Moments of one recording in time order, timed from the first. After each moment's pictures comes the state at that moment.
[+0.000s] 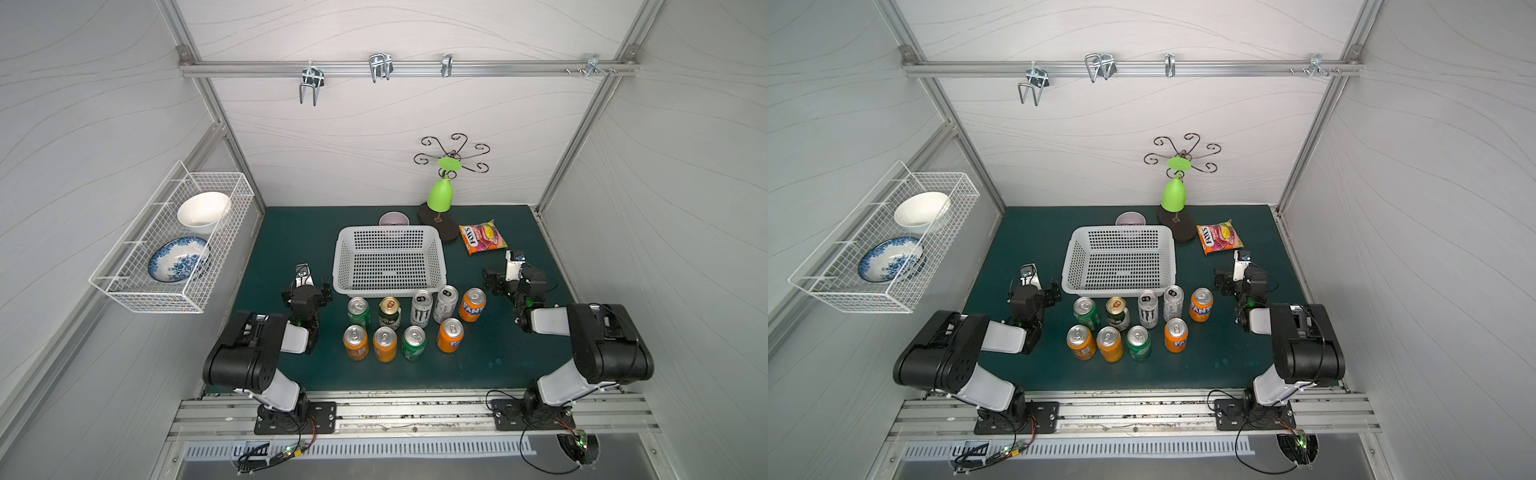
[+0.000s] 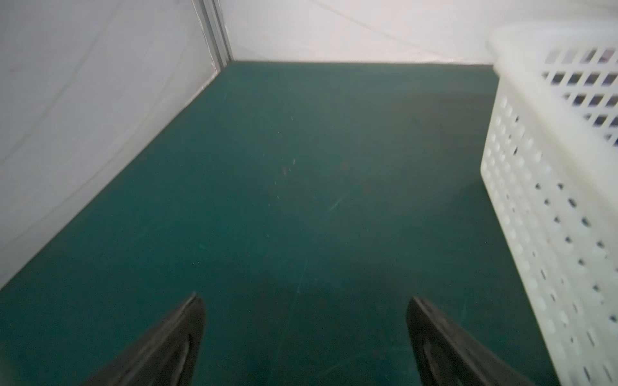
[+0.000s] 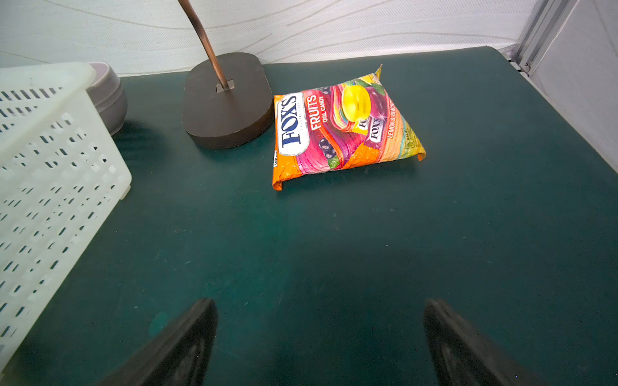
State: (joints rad) left arm -0.08 1.57 0.27 0.89 -0.33 -0.06; right arm 0.04 1.56 0.43 0.71 -0.14 0.03
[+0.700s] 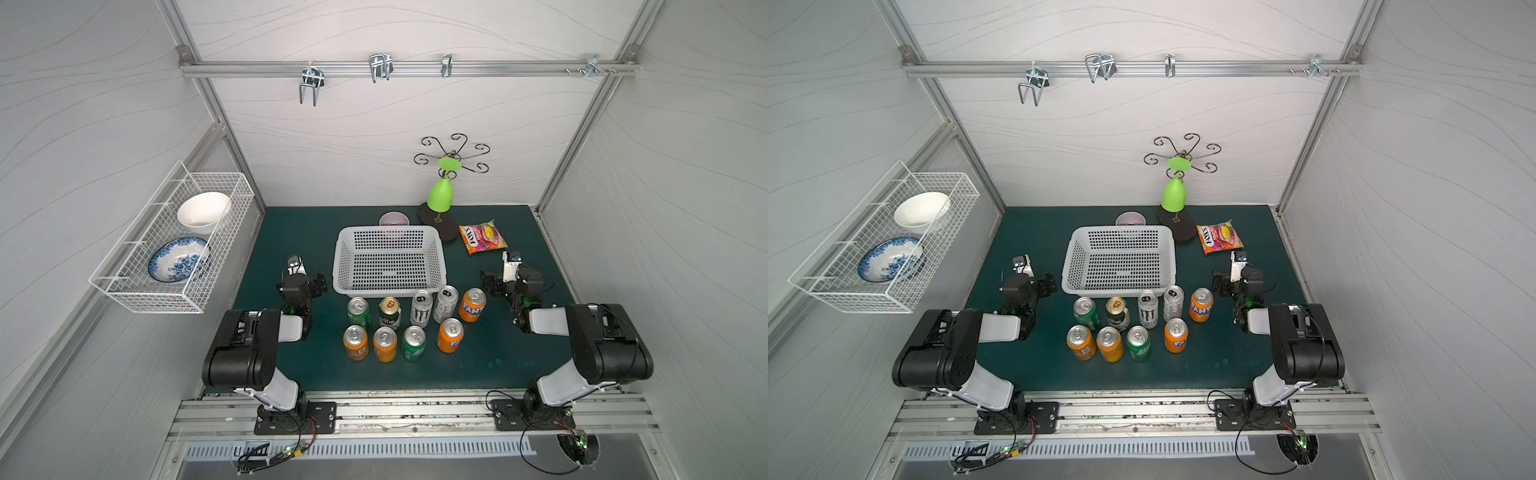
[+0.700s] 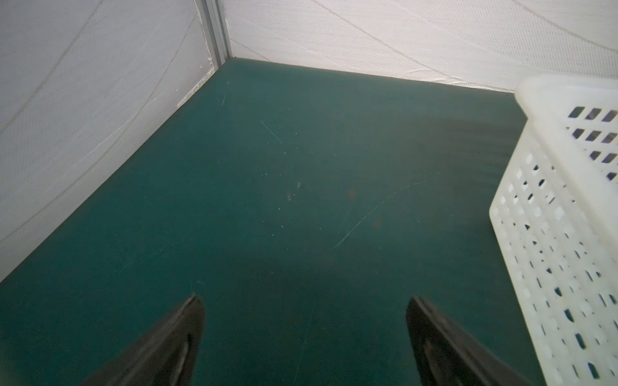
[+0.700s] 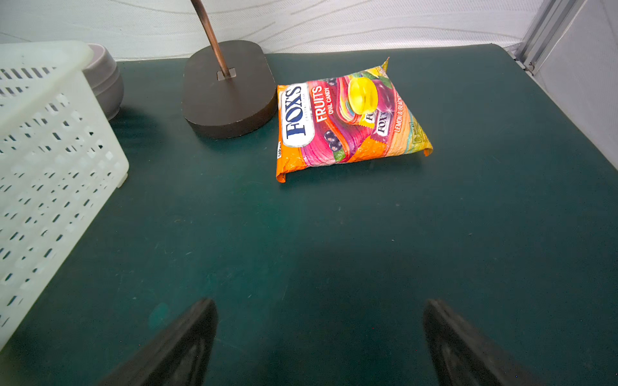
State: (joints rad) left arm 0.02 1.56 0.39 0.76 -0.22 -0.12; right arm 0.07 1.56 0.43 0.69 -0.11 0.01
